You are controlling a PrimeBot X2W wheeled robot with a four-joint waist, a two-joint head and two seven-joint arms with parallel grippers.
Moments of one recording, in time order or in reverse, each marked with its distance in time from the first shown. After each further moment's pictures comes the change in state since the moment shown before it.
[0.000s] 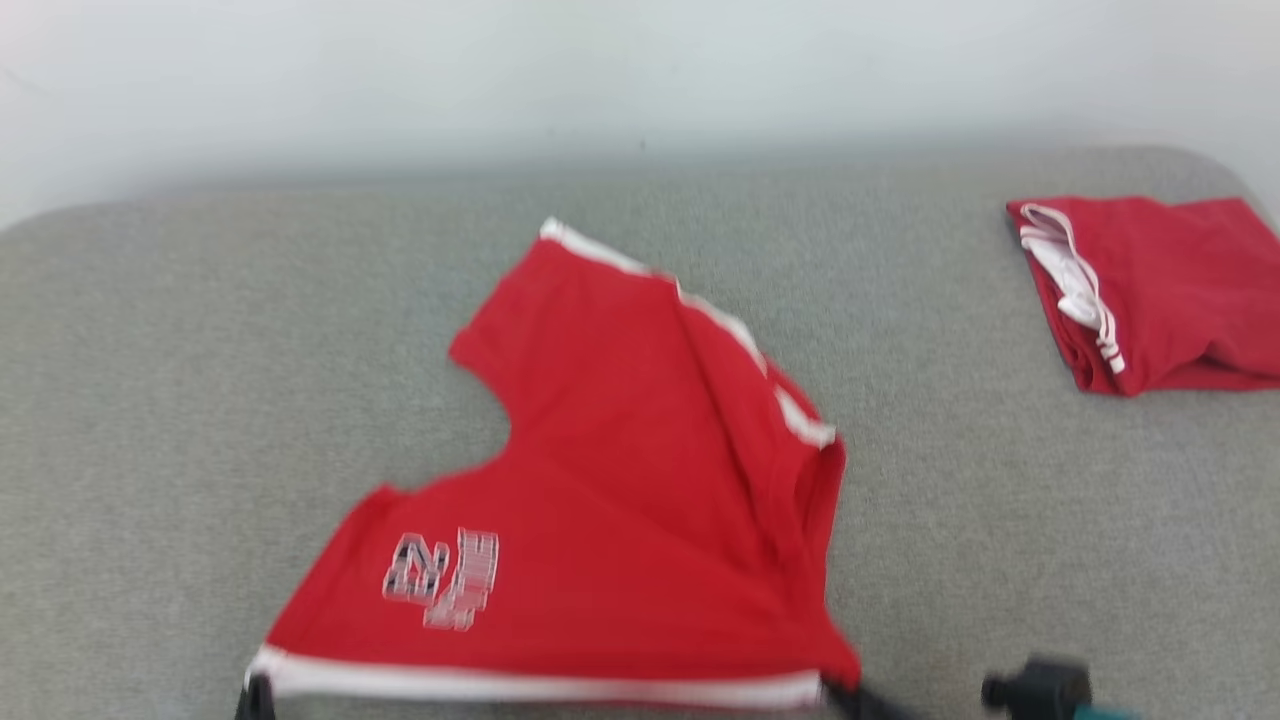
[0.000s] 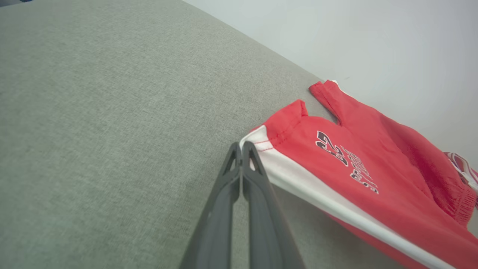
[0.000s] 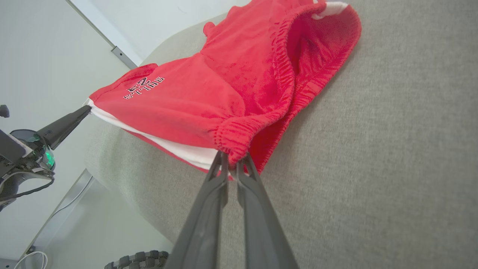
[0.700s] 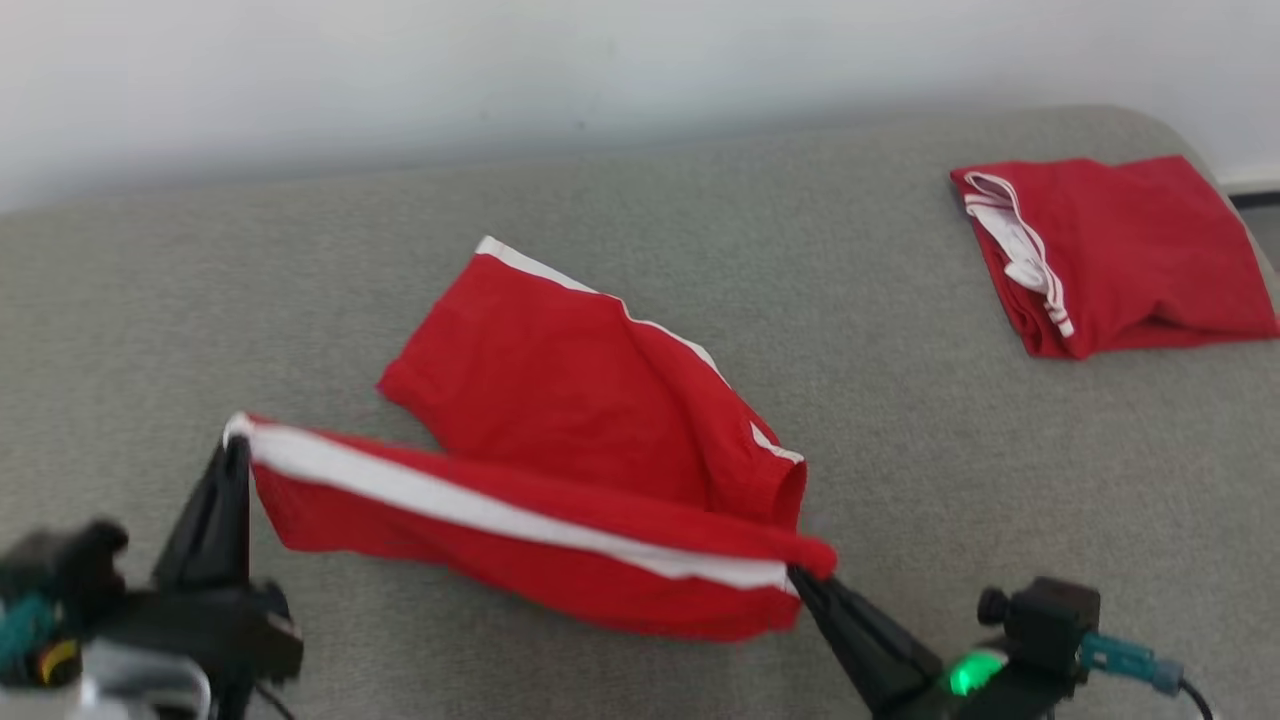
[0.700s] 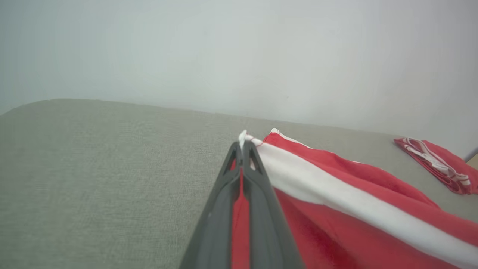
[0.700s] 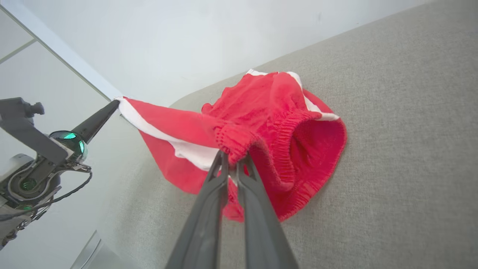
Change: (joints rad) left arm -0.279 0.161 -0.033 -0.068 0.108 -0.049 0.171; right arm 0.063 0.200 -0.205 -0.192 -0.064 0.000 0.142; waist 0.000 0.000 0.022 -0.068
